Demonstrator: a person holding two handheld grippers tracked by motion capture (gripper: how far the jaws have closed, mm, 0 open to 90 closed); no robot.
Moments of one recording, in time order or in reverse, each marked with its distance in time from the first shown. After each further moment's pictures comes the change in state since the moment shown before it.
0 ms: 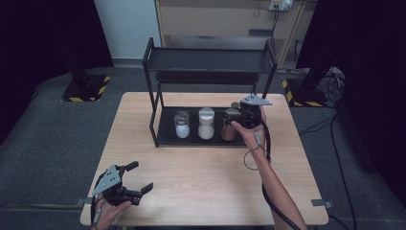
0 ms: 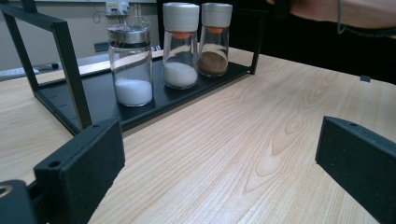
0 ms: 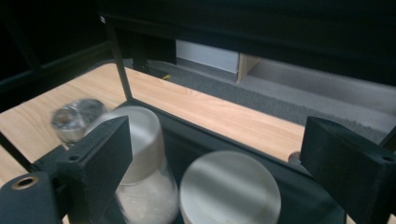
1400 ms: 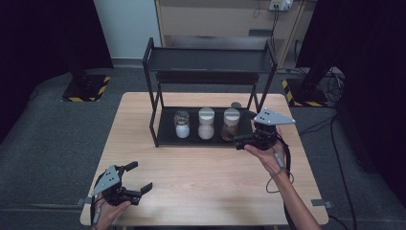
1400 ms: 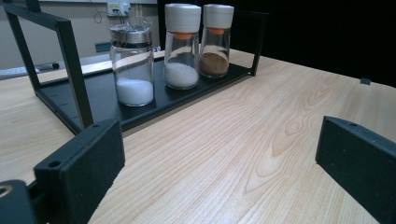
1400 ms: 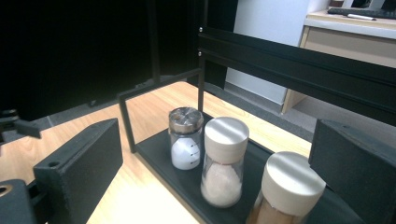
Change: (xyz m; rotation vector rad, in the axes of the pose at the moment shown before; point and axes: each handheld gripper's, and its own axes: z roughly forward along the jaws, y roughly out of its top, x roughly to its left) left arm 0.000 -0.002 -0.001 -0.007 0.003 -0.010; right arm 0.005 -0.004 -0.099 -0.102 0.219 -0.103
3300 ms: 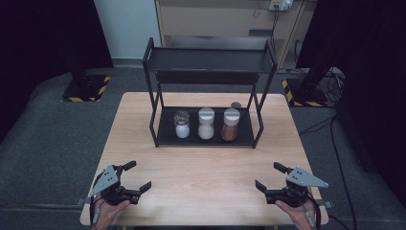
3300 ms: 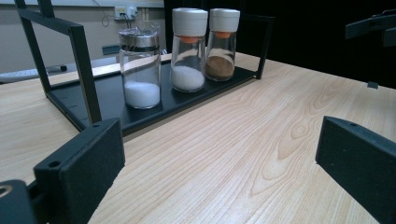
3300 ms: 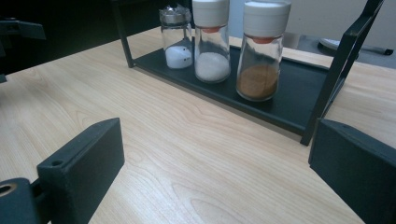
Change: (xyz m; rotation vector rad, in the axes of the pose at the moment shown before) left arm -0.001 -0.002 -0.002 -0.015 0.021 -0.001; right arm 0.029 -0.127 -0.105 0.078 -0.079 0.095
